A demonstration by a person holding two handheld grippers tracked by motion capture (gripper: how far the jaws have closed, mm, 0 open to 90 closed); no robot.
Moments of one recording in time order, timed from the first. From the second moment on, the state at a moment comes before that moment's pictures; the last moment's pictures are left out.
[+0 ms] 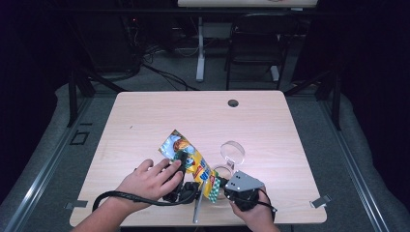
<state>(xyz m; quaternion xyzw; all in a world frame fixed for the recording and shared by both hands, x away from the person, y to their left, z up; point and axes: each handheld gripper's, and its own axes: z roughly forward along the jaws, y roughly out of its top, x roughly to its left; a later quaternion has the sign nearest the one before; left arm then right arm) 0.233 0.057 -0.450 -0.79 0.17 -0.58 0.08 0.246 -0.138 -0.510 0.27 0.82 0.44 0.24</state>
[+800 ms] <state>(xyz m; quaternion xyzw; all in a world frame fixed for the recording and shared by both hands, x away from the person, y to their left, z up) 0.229 0.048 -0.448 -0.79 0.18 -0.58 0.07 0.247 -0.142 -0.512 0.28 0.82 0.44 0.23</state>
